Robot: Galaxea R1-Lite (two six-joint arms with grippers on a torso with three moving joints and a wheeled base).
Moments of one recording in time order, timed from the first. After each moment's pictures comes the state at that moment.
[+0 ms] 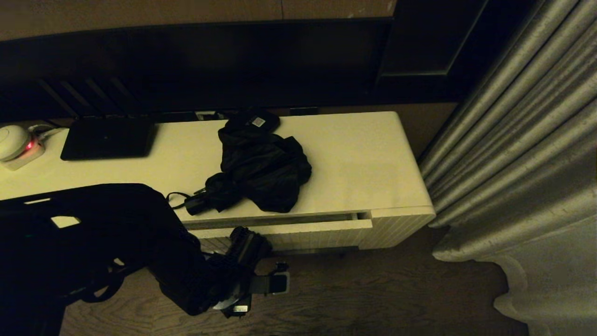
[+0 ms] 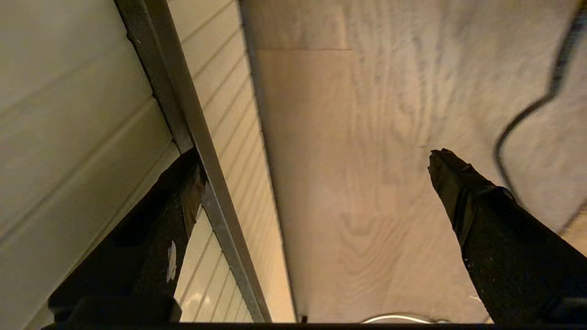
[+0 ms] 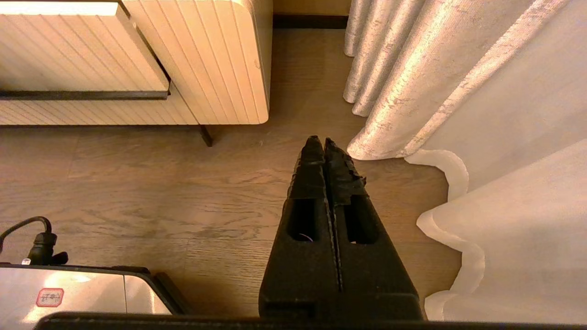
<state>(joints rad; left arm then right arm) -0.52 2.19 -0.80 -0.41 0.32 1.14 0.00 0.00 0.00 0.00 0.01 0.01</state>
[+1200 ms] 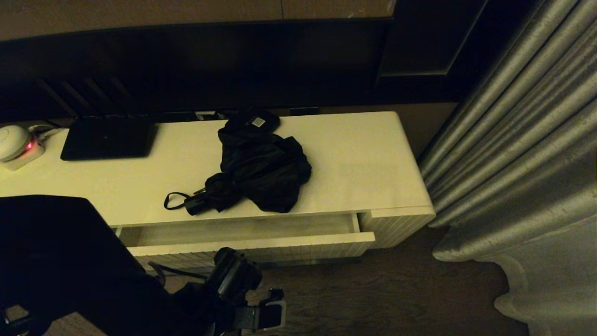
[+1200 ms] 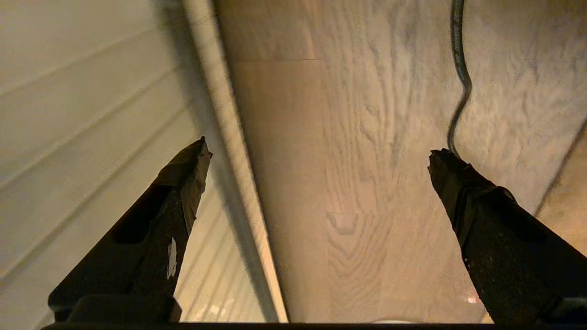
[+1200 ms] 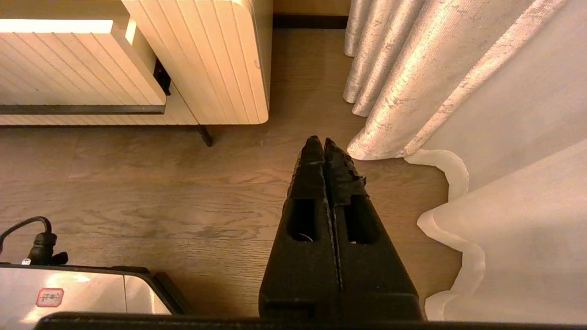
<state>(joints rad) -0.63 1.99 -0.53 -0.51 0.31 1.10 0.00 0.00 0.00 0.00 0.01 0.01</state>
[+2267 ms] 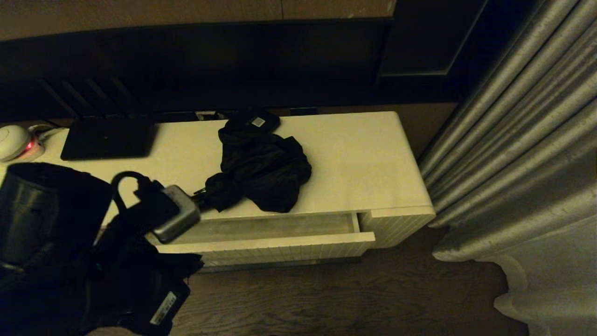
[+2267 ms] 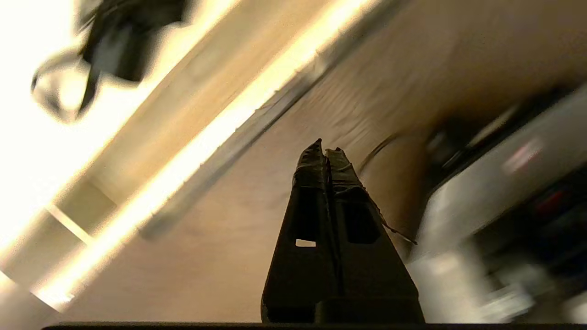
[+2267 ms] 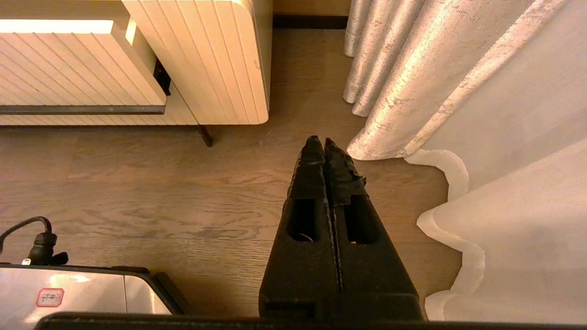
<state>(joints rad) -0.63 1.25 -0.77 0.18 0.20 0.20 0.00 0.00 0.00 0.00 0.01 0.01</state>
